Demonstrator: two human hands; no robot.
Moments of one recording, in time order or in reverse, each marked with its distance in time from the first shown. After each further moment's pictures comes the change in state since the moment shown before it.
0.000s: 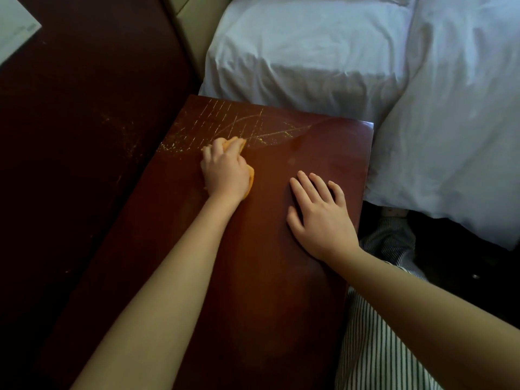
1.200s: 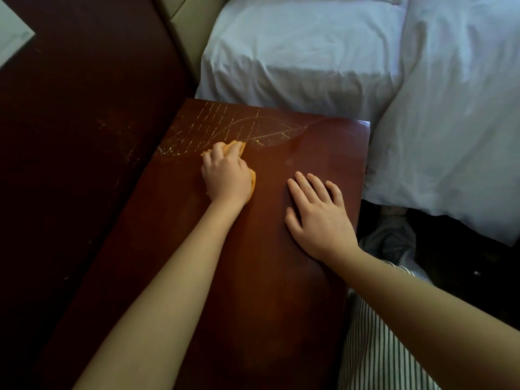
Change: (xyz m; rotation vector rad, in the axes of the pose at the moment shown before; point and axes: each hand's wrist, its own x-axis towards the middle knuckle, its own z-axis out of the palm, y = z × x) left_hand -0.005 0.005 0.003 0.013 0.015 -0.022; right_hand 0.000 0.000 -0.001 0.004 -0.021 0.002
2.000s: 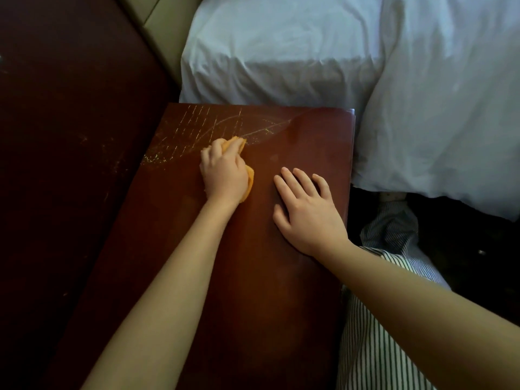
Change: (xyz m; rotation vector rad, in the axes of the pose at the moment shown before) left_hand 0.000 0.016 0.005 0.010 -0.045 0.129; right_hand 0.000 0.000 0.000 0.052 -0.007 -0.002
